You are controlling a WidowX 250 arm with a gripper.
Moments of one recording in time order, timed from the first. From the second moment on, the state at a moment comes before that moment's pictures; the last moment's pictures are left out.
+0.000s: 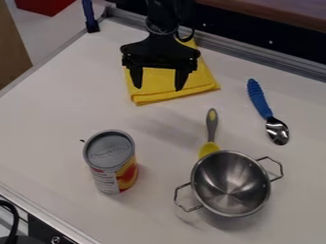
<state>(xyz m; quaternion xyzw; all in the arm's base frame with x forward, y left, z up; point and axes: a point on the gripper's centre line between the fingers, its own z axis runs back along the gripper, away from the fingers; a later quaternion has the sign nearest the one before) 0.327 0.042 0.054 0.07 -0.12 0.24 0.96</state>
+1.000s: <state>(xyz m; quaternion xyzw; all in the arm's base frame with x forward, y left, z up) 0.404 -0.014 0.045 0.00 -0.09 0.34 0.94</state>
